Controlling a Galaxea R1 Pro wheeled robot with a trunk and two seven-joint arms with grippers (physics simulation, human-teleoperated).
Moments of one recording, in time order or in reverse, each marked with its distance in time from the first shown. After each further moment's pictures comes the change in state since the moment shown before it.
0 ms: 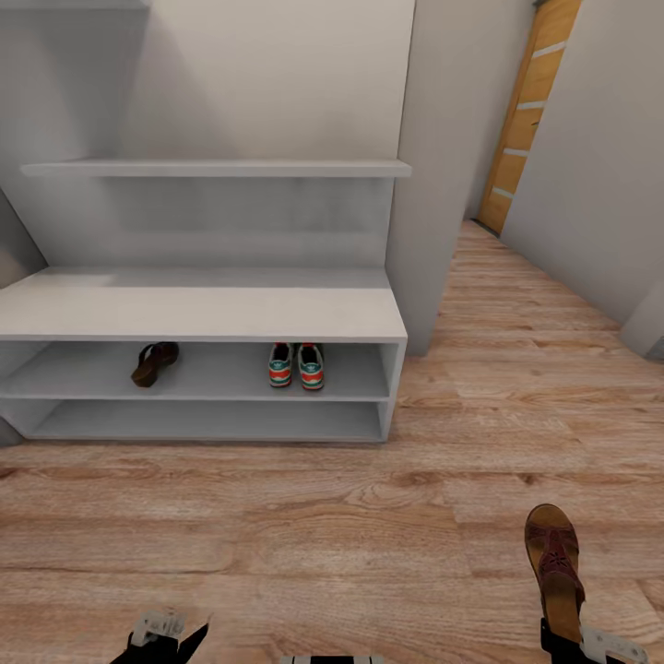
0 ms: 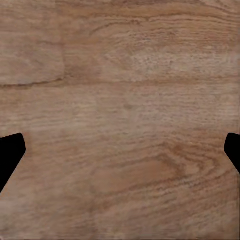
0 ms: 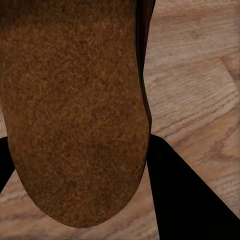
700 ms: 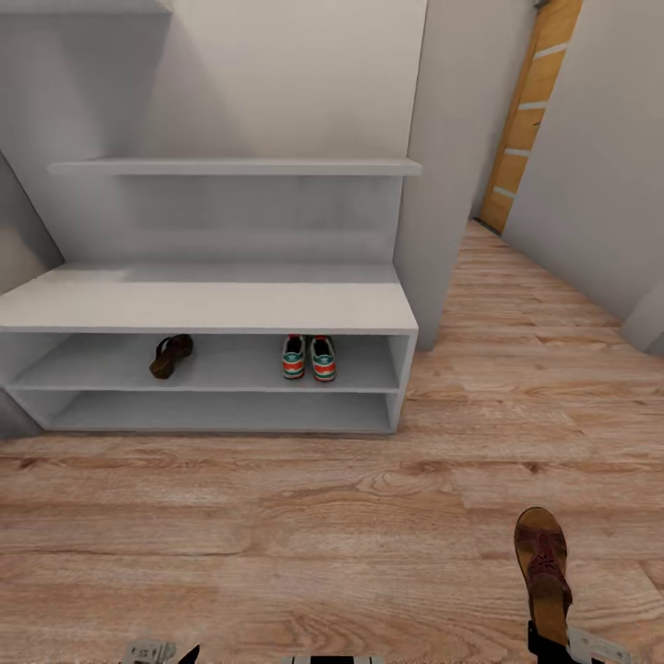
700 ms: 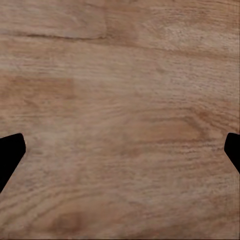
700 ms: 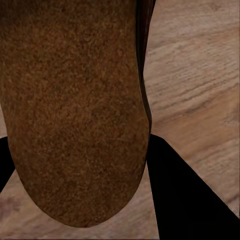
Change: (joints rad) left arm 0.064 -0.009 0.006 0.017 0.081 -0.058 0.044; right arm 0.000 0.038 0.000 0.007 -0.002 0.002 -0.004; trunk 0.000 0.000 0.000
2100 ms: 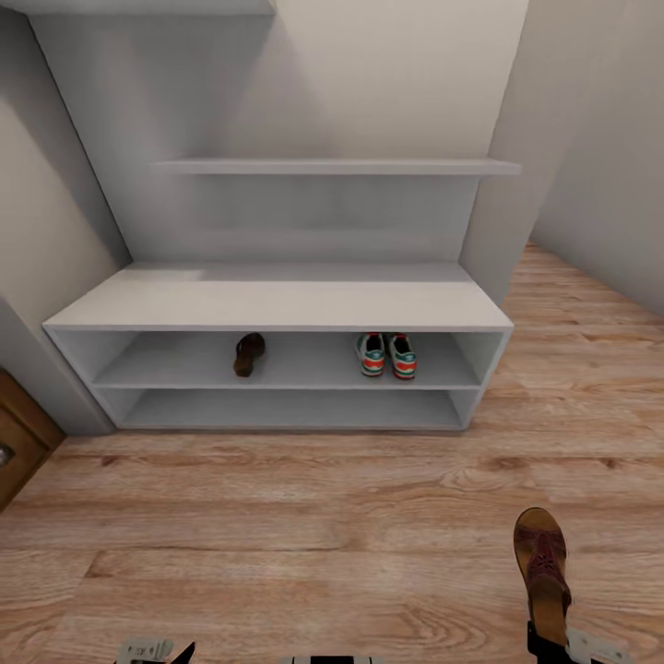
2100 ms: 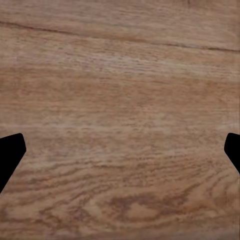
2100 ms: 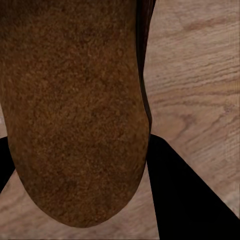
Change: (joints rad) left arm 0.000 0.000 0.000 0.000 0.010 -0.004 0.051; right arm 0.000 0.002 0.000 0.002 0.001 0.000 0.000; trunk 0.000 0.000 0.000
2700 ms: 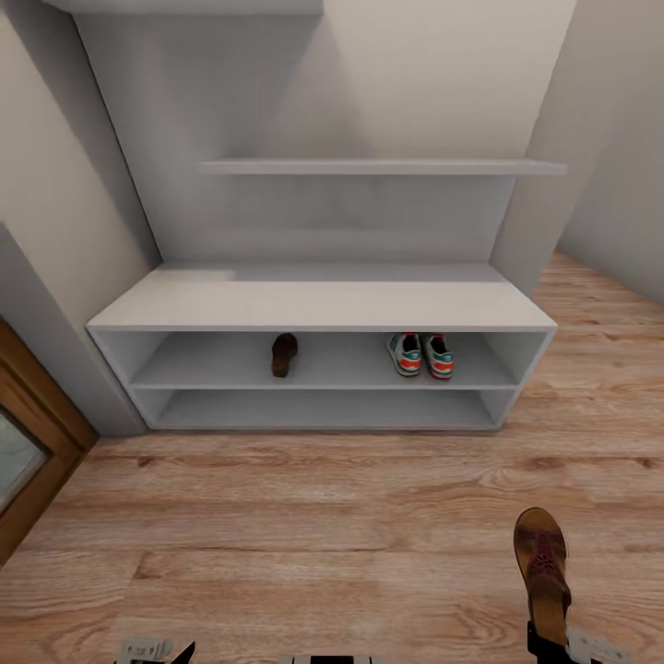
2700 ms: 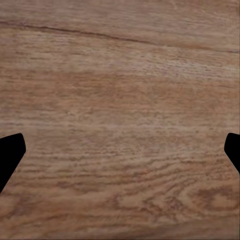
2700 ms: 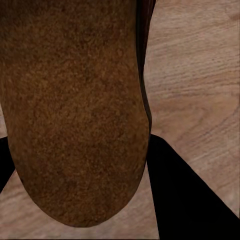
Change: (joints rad) left arm 0.000 0.000 0.000 0.000 0.000 0.000 0.000; right arm 0.000 0.000 0.000 0.000 0.000 0.000 0.000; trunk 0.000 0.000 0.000
